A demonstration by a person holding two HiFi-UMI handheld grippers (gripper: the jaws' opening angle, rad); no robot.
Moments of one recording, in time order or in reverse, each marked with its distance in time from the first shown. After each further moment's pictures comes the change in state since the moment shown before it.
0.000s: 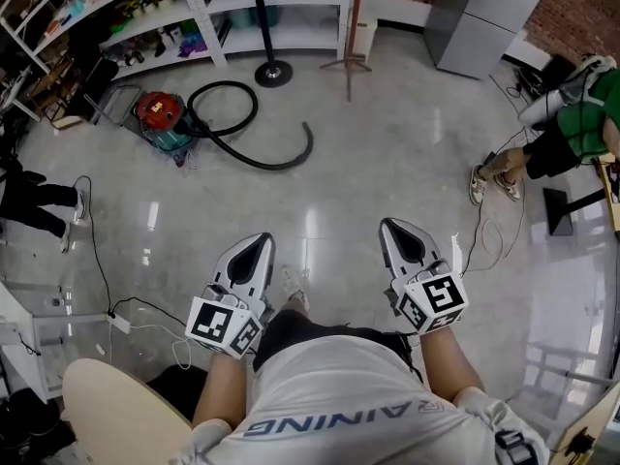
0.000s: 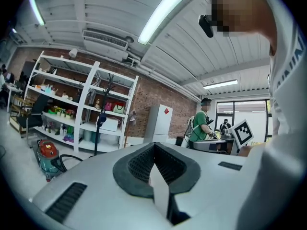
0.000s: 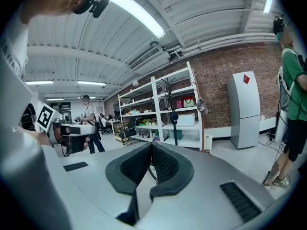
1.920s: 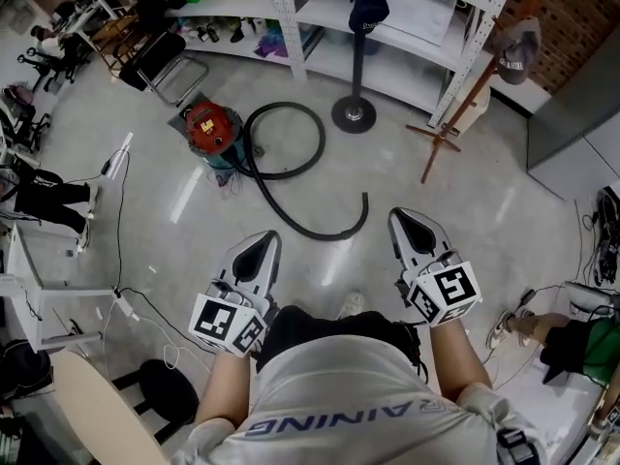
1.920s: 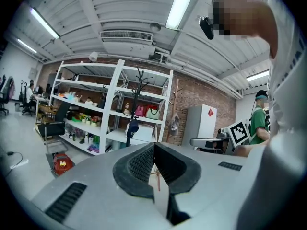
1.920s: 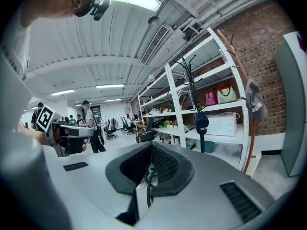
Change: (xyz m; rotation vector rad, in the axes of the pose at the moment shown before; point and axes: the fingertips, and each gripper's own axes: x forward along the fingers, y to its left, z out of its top) left arm 0.367 0.354 0.123 -0.045 -0.020 0.380; right arm 0.558 -0.208 0.138 -0.031 0.026 0.420
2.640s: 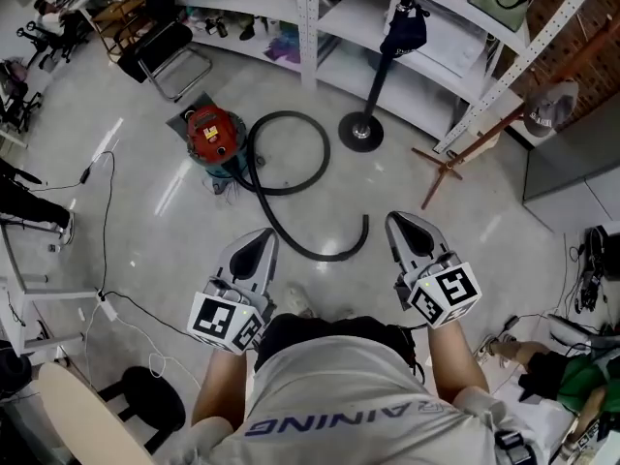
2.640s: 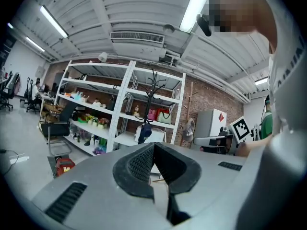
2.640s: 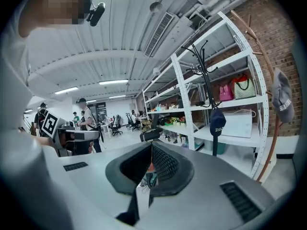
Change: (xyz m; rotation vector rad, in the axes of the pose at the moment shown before) left arm 0.044 0.153 0.023 -0.039 -0.049 0.054; right arm 0.160 0.015 0.023 -0.003 0.044 0.088
